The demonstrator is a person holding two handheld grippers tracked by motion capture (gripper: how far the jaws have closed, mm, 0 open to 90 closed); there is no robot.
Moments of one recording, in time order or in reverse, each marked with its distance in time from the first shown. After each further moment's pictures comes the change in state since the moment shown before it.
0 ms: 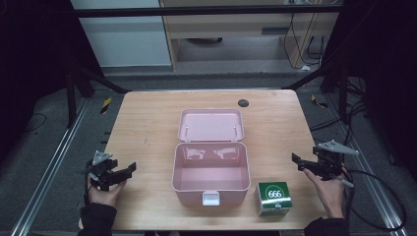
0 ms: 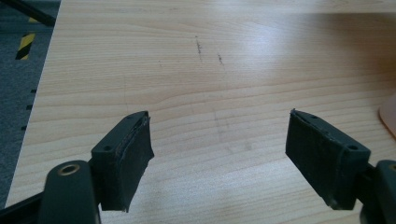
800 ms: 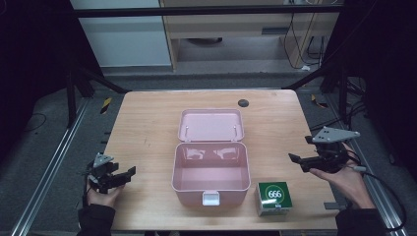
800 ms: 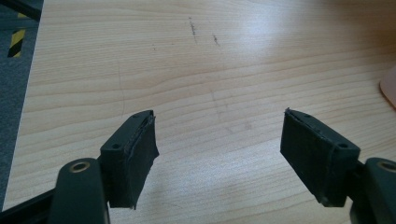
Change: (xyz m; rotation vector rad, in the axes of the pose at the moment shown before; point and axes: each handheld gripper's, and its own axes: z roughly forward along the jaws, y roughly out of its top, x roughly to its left) left arm 0.001 -0.007 0.000 0.046 -0.015 0.046; right arm 0.035 0.070 -0.047 0.100 0.204 -0.401
